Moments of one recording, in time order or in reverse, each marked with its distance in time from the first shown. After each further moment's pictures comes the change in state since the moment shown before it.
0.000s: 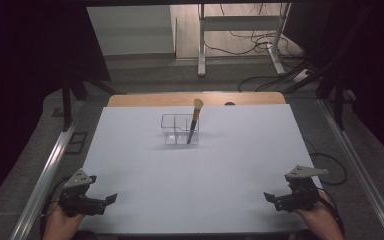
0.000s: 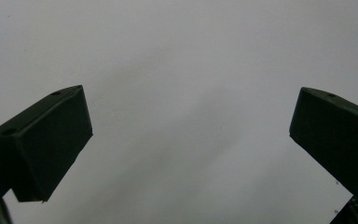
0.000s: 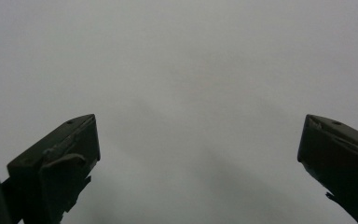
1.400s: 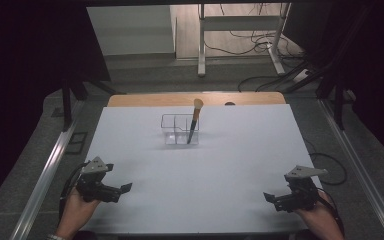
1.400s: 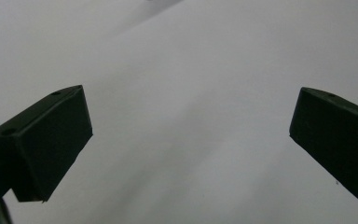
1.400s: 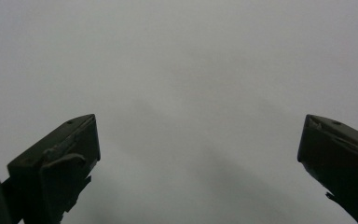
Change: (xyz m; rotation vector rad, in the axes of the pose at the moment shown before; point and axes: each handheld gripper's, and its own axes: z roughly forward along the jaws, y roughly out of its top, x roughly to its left) left arm -0.005 0.038 0.026 -0.046 -0.082 0.058; right arm 0.000 0.000 0.001 0.002 0.006 -0.001
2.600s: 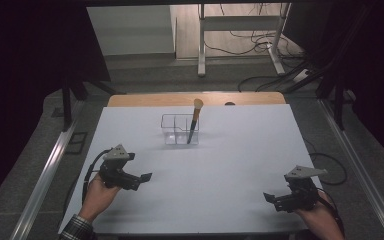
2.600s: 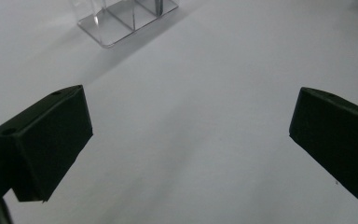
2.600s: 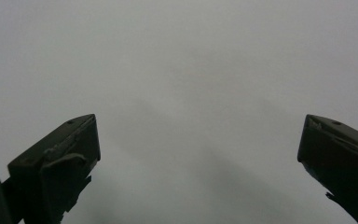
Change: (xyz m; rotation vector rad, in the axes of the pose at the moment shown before) left arm -0.011 0.046 0.038 -0.023 -0.098 0.065; right arm 0.000 0.000 0.000 -0.001 0.002 -0.003
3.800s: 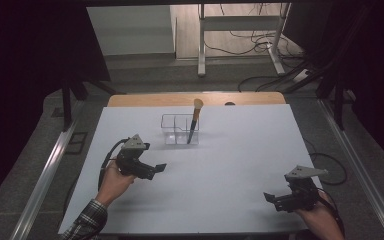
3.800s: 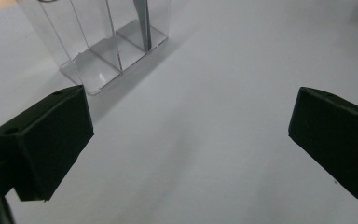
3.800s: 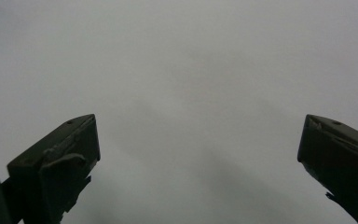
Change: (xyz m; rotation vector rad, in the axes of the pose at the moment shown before) left arm -0.001 0.036 0.035 -0.017 -0.030 0.073; right arm 0.000 0.000 -0.001 -0.003 -0.003 0.002
